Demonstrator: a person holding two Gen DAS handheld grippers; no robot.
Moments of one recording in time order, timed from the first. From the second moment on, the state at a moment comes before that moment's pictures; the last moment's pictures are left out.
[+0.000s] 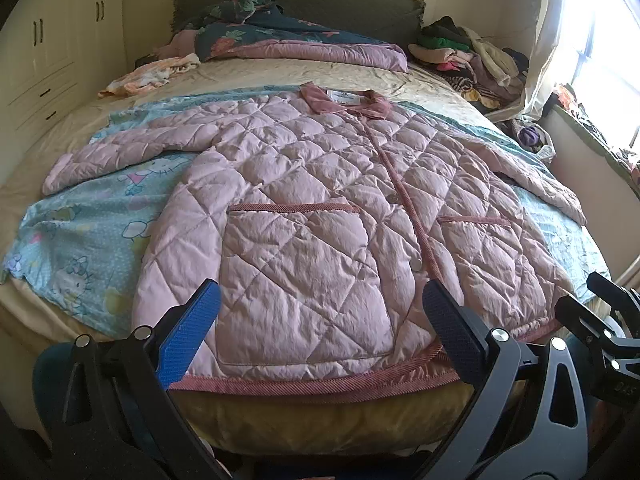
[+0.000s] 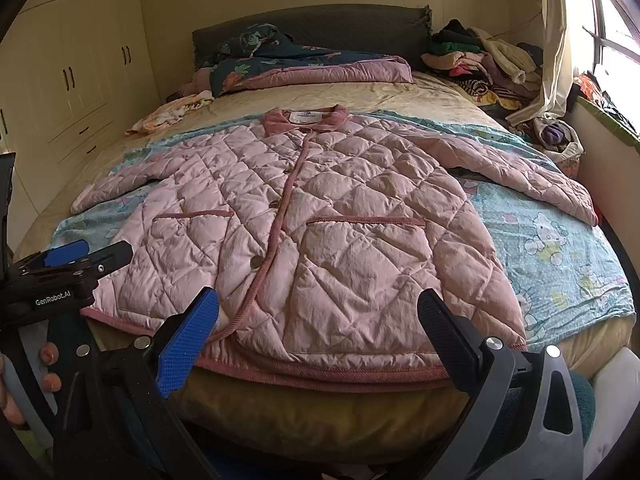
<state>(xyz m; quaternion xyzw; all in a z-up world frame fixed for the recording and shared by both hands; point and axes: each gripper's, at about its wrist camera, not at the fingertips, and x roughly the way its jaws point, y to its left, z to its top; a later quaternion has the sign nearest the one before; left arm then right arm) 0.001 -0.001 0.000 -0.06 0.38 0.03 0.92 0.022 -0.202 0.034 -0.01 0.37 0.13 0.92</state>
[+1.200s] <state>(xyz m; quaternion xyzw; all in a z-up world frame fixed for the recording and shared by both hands) 0.002 -0.008 -0.003 -0.06 0.39 0.02 0.92 0.024 -0.203 0.032 0.00 0.37 0.13 0.92</state>
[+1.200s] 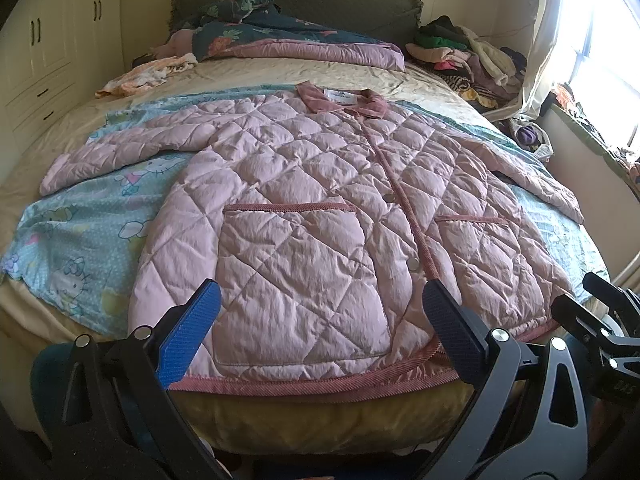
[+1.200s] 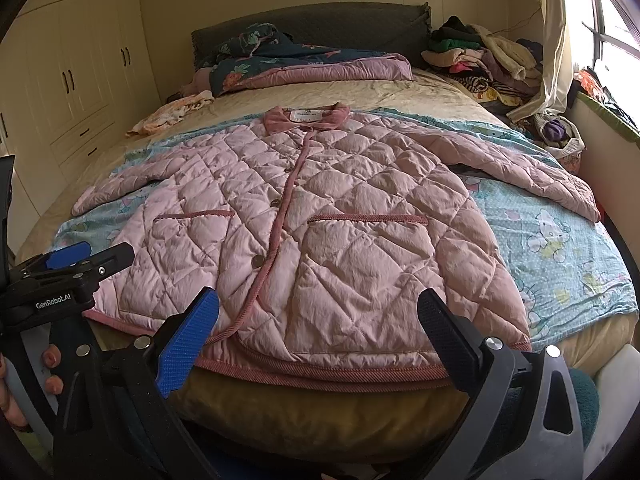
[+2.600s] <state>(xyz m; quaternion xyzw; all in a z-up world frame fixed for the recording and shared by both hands) 0.109 -0.002 0.031 -0.09 0.39 0.00 0.92 0.125 -0.196 0.079 -0.01 0.38 0.14 0.91</state>
